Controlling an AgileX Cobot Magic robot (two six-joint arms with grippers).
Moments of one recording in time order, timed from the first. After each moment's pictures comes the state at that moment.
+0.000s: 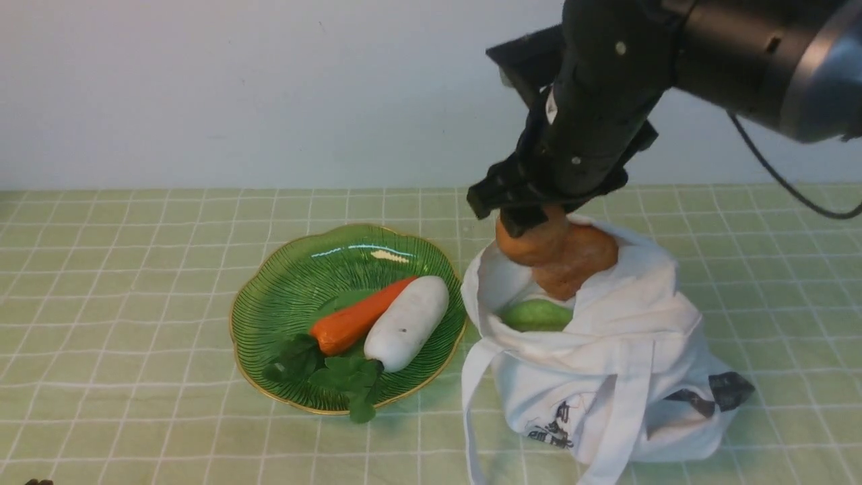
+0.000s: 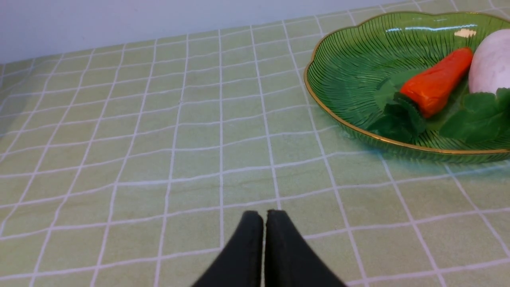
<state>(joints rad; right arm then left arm) 0.63 1.81 -1.77 -0.13 1.24 0.21 -0.03 -0.01 0.03 -0.02 0.38 0.10</state>
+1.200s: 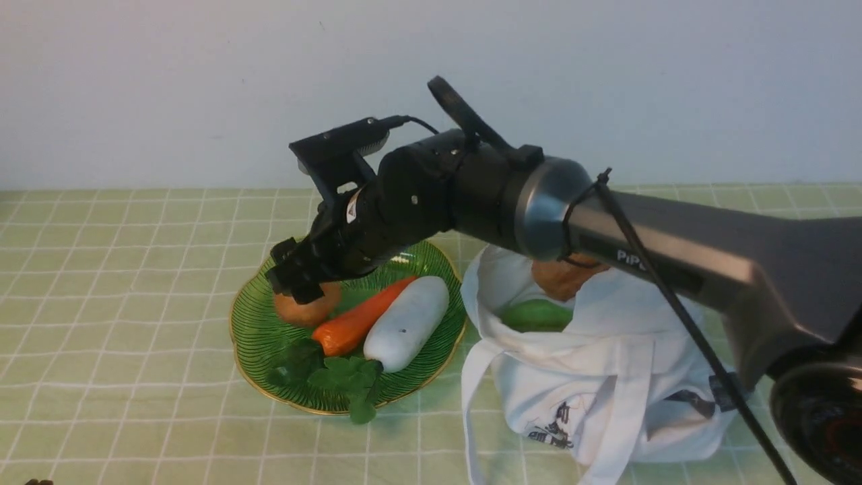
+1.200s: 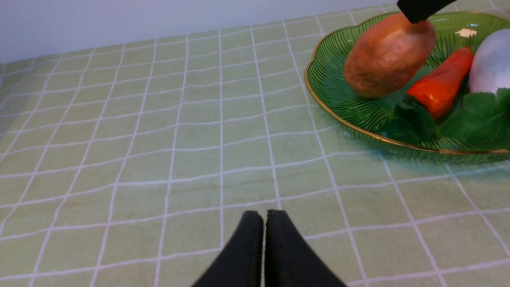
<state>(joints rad) 0.79 2.21 -1.91 0.18 0.71 -0.03 -0.03 -0.01 0.03 -0.02 0.38 0.10</state>
